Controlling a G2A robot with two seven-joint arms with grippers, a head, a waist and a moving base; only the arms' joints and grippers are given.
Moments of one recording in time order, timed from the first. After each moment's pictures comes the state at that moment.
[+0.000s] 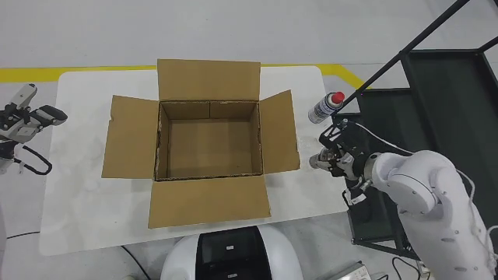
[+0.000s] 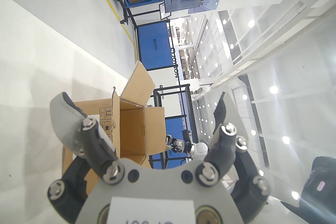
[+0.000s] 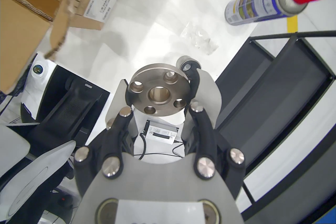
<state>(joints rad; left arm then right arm) 1.25 -0.95 -1.87 -1.31 -0.46 -0.23 -1.01 -1.61 -0.98 1.67 -2.24 -0.85 -0.30 1.33</state>
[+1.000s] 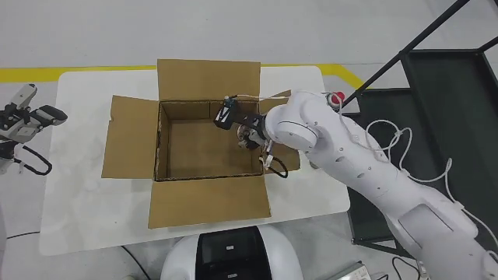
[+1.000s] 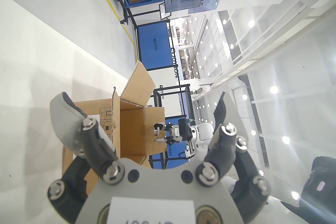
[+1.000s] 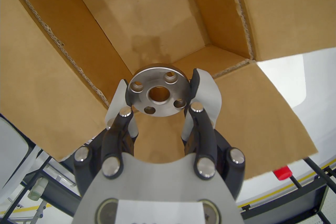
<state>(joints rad) 1.25 -0.95 -1.87 -1.31 -0.46 -0.23 -1.01 -0.71 -1.14 0.72 -1.73 -0.80 -0.18 1.36</state>
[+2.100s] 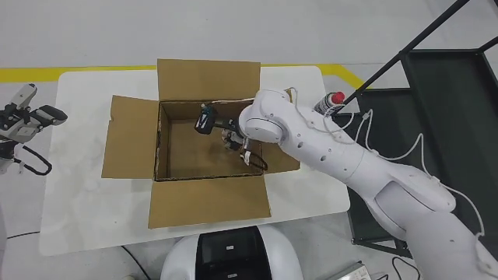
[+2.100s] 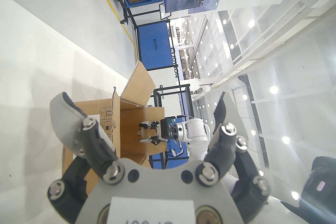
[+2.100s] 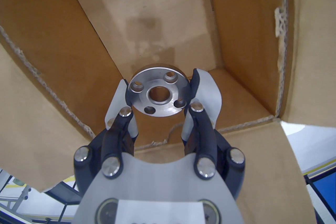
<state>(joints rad) 1.25 -0.95 -1.87 -1.31 -0.46 -0.23 -1.01 -0.52 -1.28 0.47 -1.39 -0.79 -0.26 1.22</state>
